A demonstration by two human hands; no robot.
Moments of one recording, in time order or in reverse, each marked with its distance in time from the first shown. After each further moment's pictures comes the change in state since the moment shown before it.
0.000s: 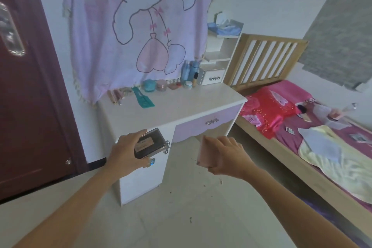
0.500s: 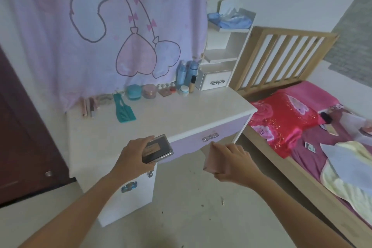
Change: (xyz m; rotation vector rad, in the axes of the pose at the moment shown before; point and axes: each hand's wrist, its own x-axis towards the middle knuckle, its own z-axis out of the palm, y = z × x) left_hand 0.173 0.022 0.115 0.011 -0.034 -0.032; right_hand 0.147 0.159 0.032 0.063 -0.074 0.005
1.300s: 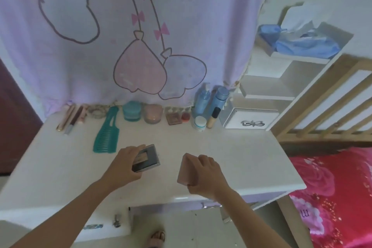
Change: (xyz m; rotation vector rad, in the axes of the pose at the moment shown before) left_hand 0.218 -0.044 0.074 0.030 0.106 -0.346; right_hand 0.311 0.076 0.028 0.059 -0.180 -0.401
